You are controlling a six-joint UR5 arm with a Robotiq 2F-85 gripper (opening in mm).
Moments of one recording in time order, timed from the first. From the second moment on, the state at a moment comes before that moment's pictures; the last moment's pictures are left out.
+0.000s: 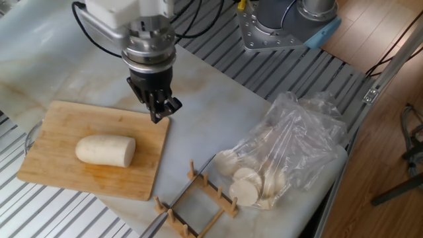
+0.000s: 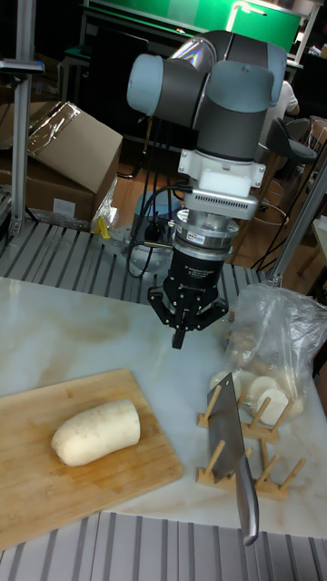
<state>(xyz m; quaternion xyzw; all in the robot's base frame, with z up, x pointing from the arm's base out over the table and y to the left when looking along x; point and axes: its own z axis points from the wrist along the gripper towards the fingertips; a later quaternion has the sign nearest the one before) 0.583 0.043 0.172 0.01 1.00 0.02 0.08</state>
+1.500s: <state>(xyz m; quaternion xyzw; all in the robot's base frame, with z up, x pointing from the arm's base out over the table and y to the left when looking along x) 0.562 0.026 0.154 -0.04 1.00 -0.02 0.03</state>
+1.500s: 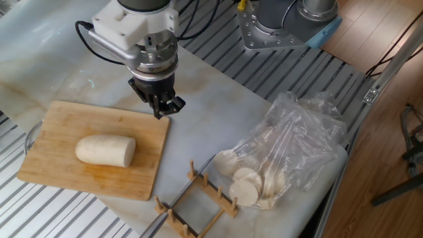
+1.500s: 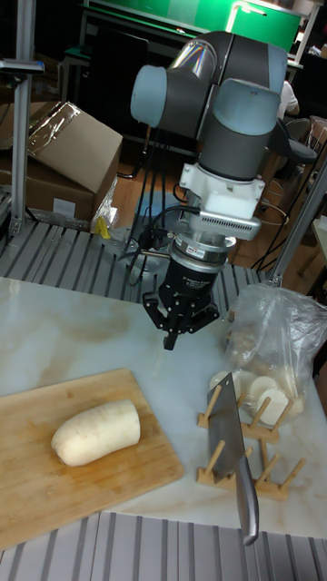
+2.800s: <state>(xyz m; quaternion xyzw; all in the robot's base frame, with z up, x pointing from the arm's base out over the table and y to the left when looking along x) 0.627 0.081 0.173 -0.01 1.00 -0.04 -0.02</state>
